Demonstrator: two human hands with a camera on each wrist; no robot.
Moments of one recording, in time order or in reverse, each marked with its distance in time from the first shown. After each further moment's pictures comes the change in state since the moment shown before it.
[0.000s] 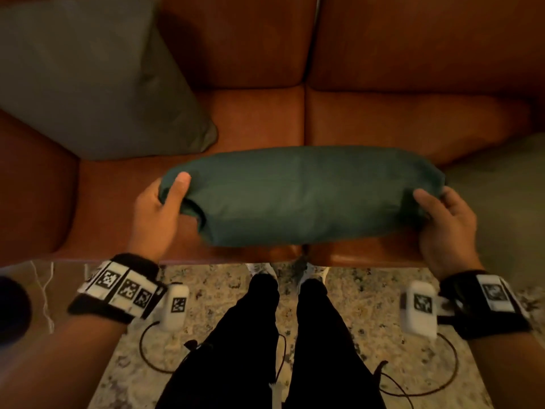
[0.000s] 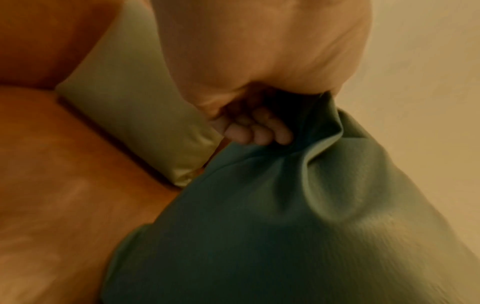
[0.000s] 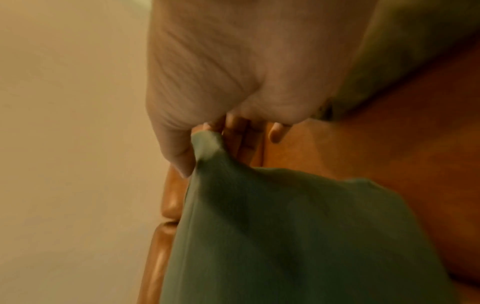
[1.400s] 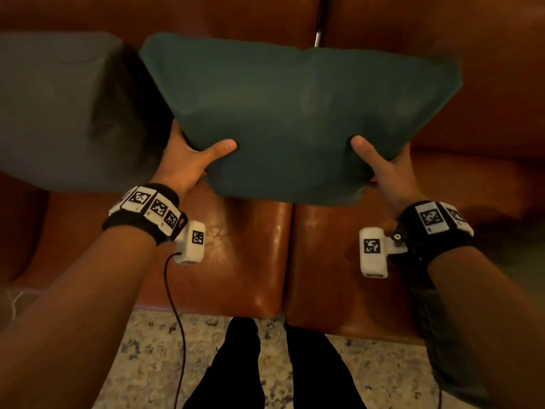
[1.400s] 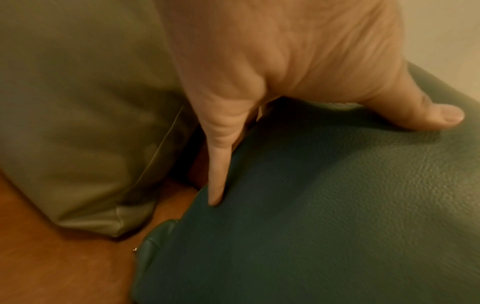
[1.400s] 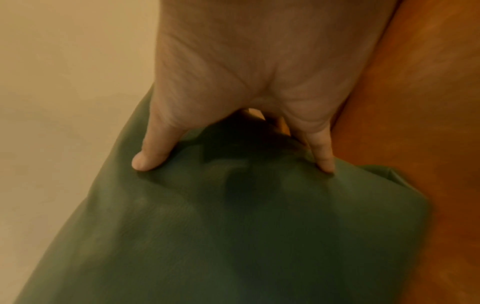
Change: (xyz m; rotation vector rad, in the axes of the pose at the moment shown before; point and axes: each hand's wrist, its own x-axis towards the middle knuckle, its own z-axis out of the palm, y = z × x) left_hand 0.198 0.037 0.139 -0.160 -0.046 -0.011; right_hand 0.222 -0.045 0.112 -0.289 -0.262 -0.011
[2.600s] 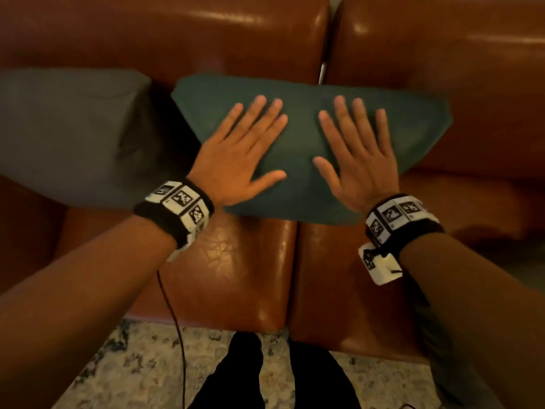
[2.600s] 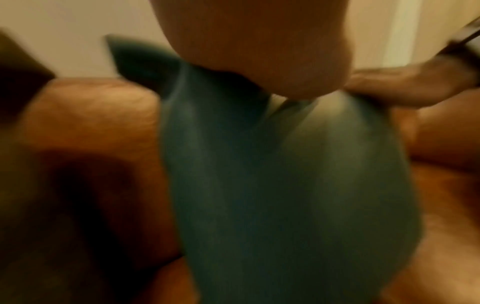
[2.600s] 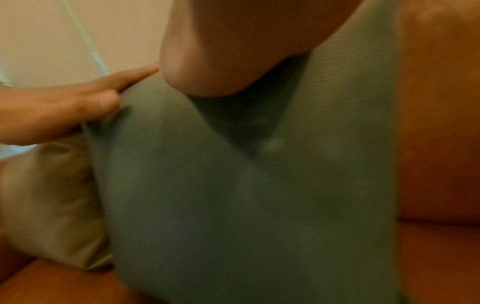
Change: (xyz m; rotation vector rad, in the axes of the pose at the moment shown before) left_hand -0.001 0.066 0.026 1.486 -0.204 0.985; right_hand 0.023 -0.025 0.040 -1.477 0.124 -1.045
